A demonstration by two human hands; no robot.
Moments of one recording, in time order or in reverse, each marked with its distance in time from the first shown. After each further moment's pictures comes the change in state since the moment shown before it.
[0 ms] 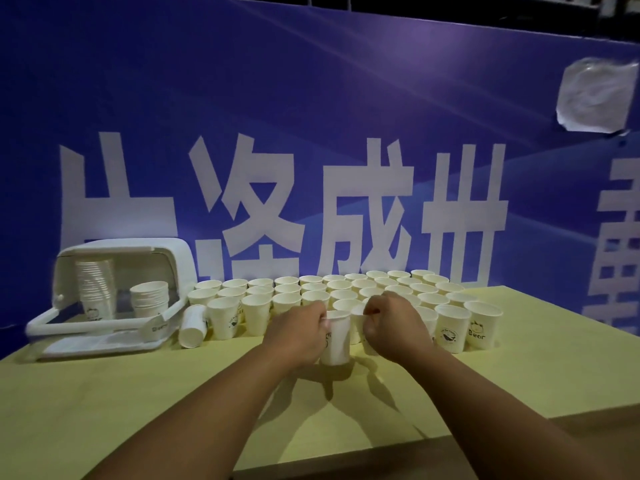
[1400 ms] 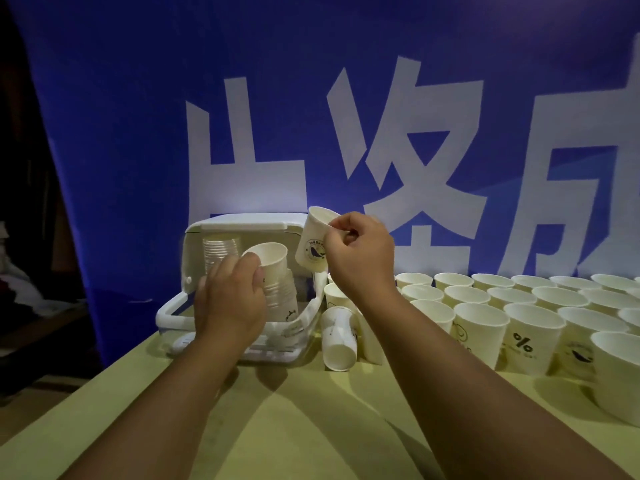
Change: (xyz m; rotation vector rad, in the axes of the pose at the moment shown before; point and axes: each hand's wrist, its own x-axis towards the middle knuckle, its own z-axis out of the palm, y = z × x) left_hand 0.023 -0.358 -0.076 0.254 0.644 -0.307; right_hand 0.148 -0.295 0.213 0.887 0.147 -0.113
